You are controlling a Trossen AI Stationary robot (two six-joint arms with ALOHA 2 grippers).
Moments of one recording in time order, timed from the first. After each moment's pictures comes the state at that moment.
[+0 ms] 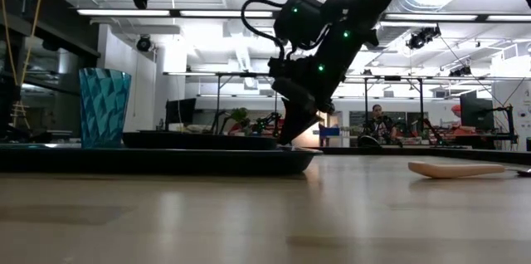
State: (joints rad) left arm 0.11 0.63 0.47 0.24 -0.09 -0.07; right arm -0.12 1.88 1.11 -0.20 0.18 0.24
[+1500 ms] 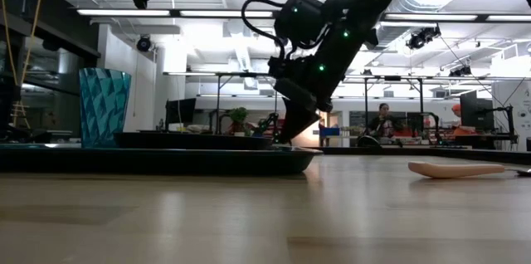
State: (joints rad) left arm 0.11 0.63 0.47 0.24 -0.09 -0.07; right arm -0.12 1.88 1.11 -0.20 0.18 0.18
